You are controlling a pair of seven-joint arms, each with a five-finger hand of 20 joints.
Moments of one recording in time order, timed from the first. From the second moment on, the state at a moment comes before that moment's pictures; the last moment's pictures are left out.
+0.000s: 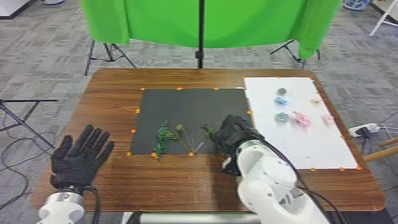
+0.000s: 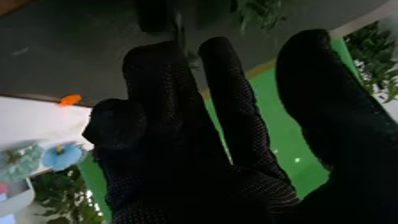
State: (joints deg) left arm 129.7 -63.1 -95.7 -121.3 -2.5 11.3 17.0; right arm -94.2 -74.2 61.7 -116.8 -134.7 -16.8 42.4
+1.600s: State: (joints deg) left arm 130.1 -63.4 -95.9 -121.7 -4.6 10.2 17.5; right arm -87.7 -61.2 71.2 -98.8 -155.5 -13.1 25.7
